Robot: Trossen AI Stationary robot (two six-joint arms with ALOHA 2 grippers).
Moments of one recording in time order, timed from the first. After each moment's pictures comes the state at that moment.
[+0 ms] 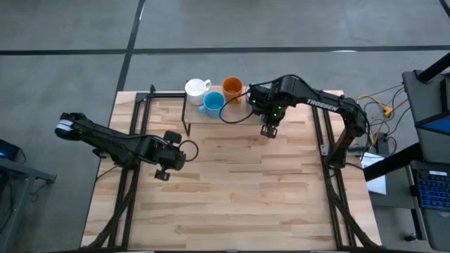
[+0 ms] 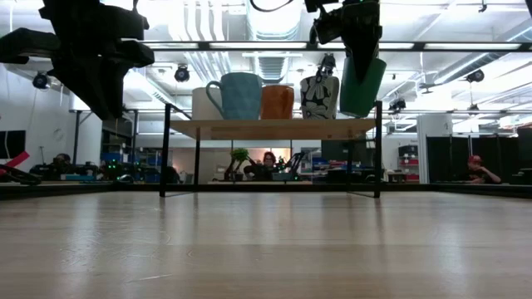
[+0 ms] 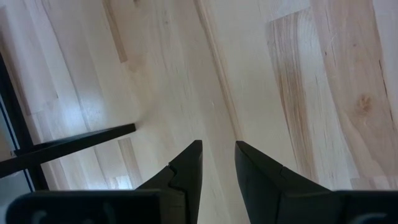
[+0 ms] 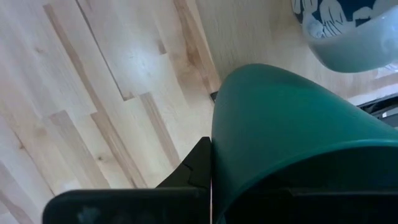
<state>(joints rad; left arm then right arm) -0.25 1.19 0.93 -1.05 -0.32 0.08 -0.29 1.74 1.82 -1.57 0.05 0.04</state>
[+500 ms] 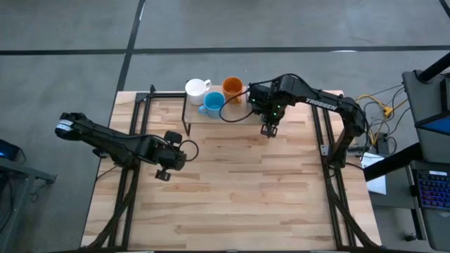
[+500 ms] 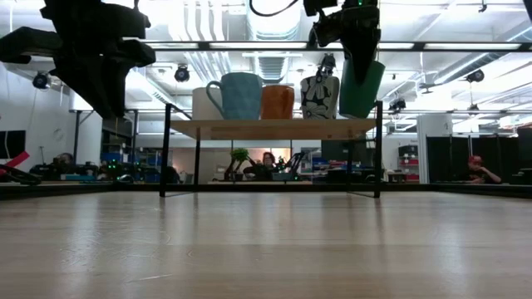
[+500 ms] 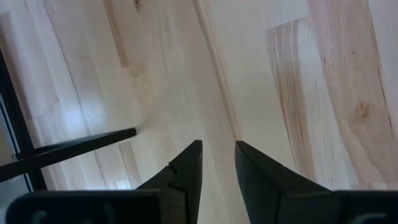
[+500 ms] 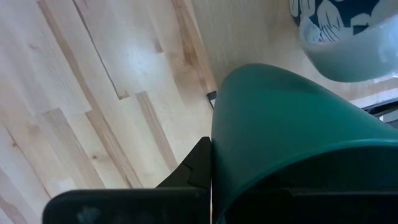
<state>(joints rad) -0.26 1.19 0.93 -1.03 -0.32 0.08 -0.30 1.75 1.83 -1.57 0.05 0.01</state>
